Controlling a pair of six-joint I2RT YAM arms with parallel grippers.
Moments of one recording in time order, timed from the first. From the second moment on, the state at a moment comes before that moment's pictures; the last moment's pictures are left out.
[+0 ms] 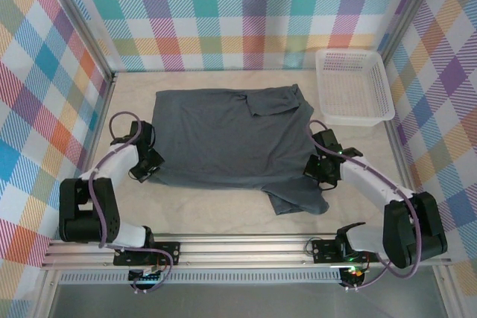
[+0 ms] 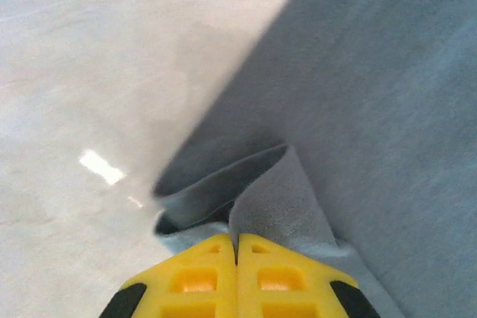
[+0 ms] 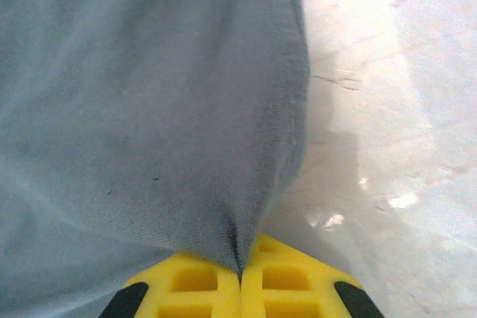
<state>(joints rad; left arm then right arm) 0.02 1.39 0.81 -0.77 -0.11 -0.75 0.31 1.25 0.68 -0.68 0.06 0.72</state>
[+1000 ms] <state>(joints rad) 0.02 1.30 0.90 -0.83 -0.06 -0.80 0.27 1.31 0.90 -0.75 0.10 0.75</state>
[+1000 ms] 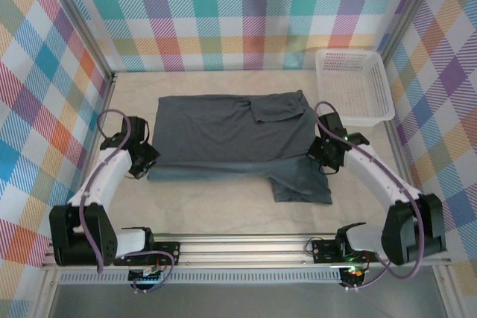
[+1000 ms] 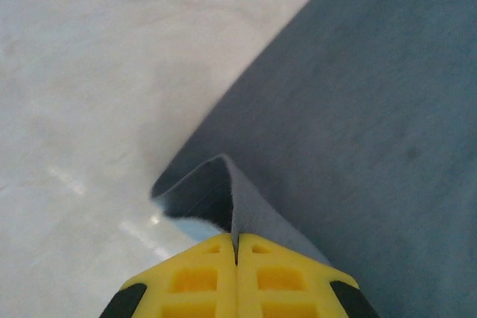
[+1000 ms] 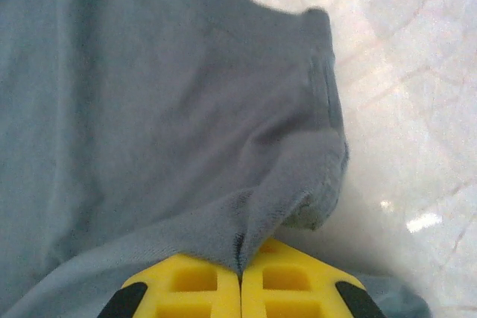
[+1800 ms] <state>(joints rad) 0.02 1.60 1.04 -0.73 -0.09 -0.74 0.21 1.64 1.04 -0.65 0.04 0.69</state>
